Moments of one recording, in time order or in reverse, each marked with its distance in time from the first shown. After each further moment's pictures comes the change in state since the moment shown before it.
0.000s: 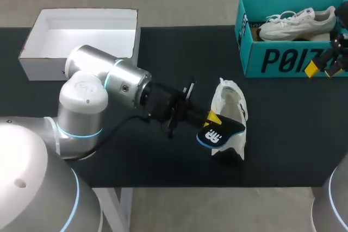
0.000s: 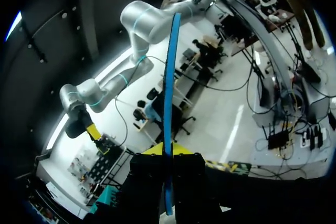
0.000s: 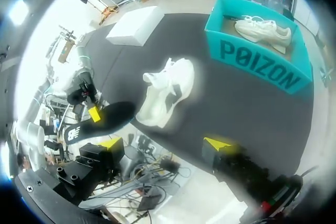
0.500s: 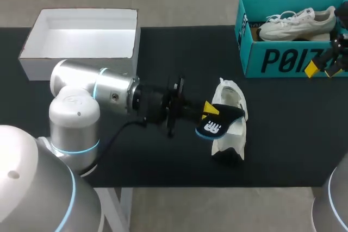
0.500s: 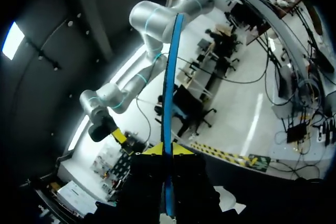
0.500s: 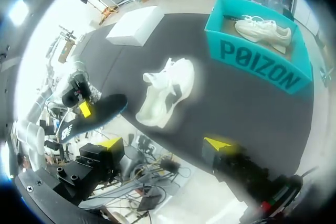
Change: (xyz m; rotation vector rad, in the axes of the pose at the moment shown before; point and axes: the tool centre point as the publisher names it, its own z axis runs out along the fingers) left arm -0.023 -0.017 -0.012 -0.041 -0.180 0.052; right arm 0.000 0.000 0.000 0.000 0.000 0.000
